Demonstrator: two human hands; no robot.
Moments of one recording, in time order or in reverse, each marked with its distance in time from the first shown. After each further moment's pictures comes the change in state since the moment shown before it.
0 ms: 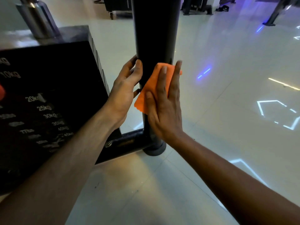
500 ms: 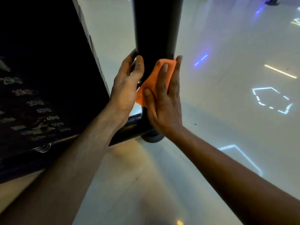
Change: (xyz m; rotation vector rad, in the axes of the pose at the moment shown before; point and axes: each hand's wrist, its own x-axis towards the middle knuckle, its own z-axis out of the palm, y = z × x) left_hand -0.011 -0.061 0.006 -0.037 0.029 0.022; right_hand -0.041 0.034 0.027 -0.070 0.003 -0.032
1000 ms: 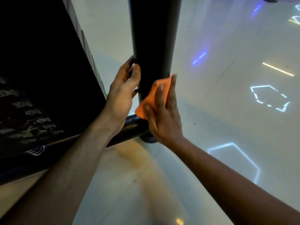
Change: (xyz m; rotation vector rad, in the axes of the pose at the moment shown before) left_hand -0.007 -0.019 -0.006 0.004 -0.042 -0.027; right_hand -0.042 0.021 0.007 -0.030 -0.158 -0.005
